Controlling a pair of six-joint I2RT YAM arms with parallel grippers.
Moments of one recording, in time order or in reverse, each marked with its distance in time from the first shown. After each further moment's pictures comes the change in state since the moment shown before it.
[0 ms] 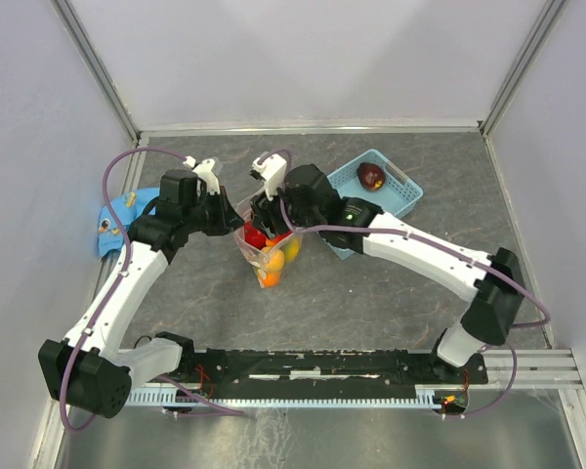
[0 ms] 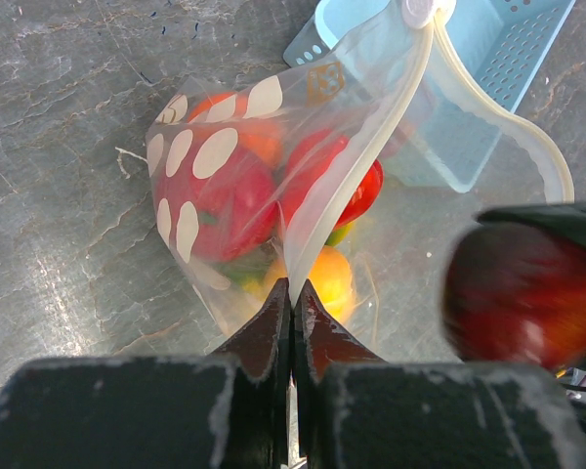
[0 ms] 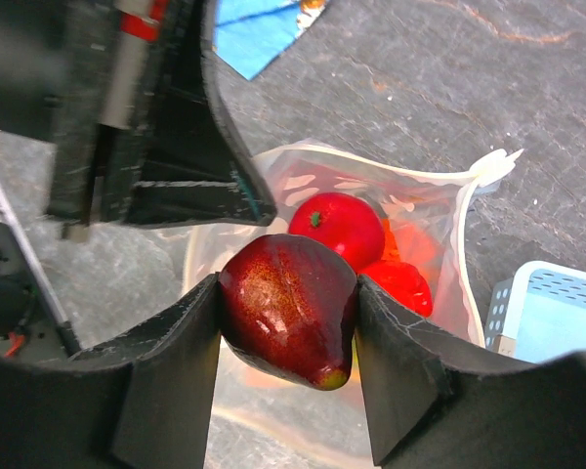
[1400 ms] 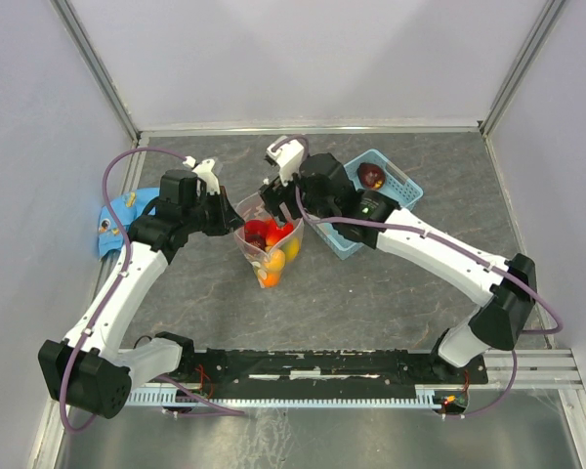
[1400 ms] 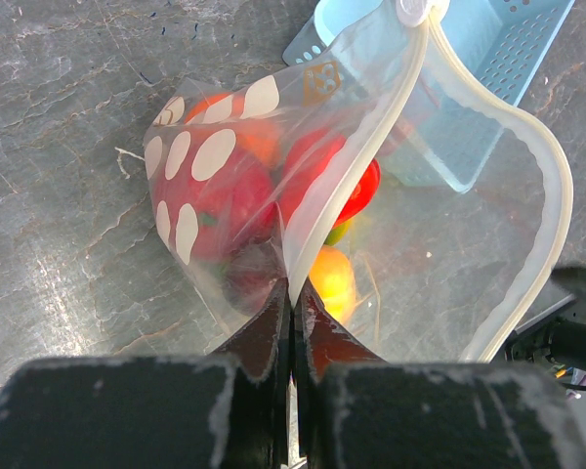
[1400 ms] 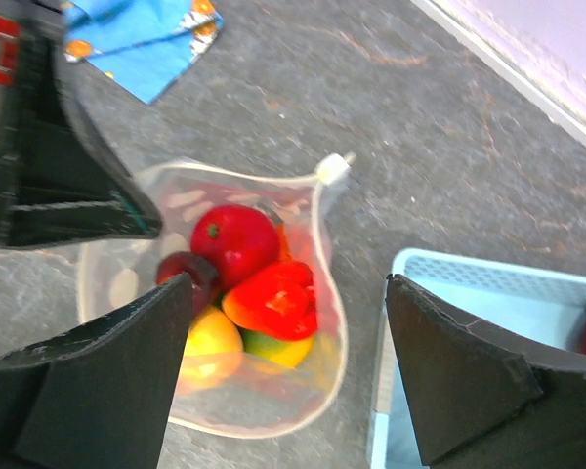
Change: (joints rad) left arm 0.000 -0.002 0.000 0.000 0.000 0.000; right arm -0.040 -0.062 0.019 -0.029 0.139 -0.088
